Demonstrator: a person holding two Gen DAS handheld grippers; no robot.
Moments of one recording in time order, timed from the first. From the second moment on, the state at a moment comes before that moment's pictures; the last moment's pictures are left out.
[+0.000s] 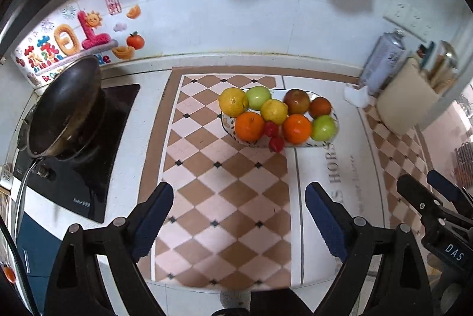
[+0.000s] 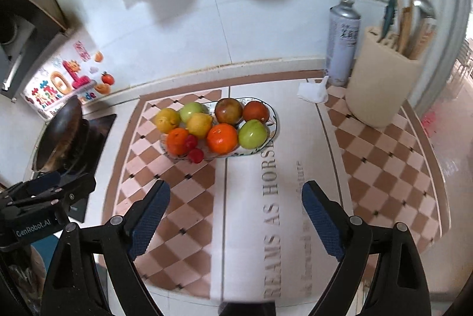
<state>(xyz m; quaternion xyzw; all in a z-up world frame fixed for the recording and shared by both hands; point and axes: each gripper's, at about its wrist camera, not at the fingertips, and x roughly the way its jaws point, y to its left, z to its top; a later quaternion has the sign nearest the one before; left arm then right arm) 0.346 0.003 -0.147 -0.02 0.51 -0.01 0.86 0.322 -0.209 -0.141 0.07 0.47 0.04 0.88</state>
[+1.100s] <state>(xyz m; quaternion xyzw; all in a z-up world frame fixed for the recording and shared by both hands) 0.091 0.006 0.001 -0.01 0.39 0.00 0.92 0.021 -0.181 0.044 0.04 0.33 0.04 0.94</state>
